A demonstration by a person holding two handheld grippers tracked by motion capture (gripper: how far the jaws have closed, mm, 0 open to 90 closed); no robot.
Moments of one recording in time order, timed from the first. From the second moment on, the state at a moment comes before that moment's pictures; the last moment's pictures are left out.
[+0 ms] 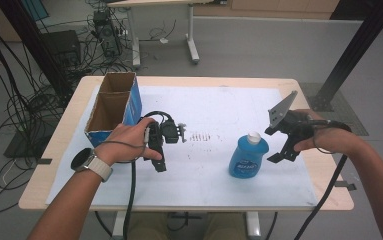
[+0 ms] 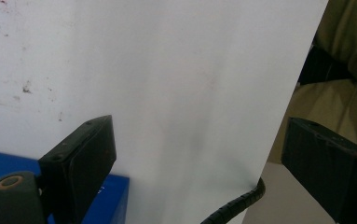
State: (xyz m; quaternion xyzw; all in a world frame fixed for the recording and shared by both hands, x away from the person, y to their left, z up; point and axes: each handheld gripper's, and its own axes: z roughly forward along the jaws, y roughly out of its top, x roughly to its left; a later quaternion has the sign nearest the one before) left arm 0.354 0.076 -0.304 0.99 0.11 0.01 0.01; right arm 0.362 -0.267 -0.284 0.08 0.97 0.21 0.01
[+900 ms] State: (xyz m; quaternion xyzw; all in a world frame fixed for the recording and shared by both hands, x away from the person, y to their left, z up) left arm 0.353 0.076 -0.303 0.99 0.11 0.01 0.01; right arm 0.363 -0.266 -0.283 0.08 0.97 0.21 0.01
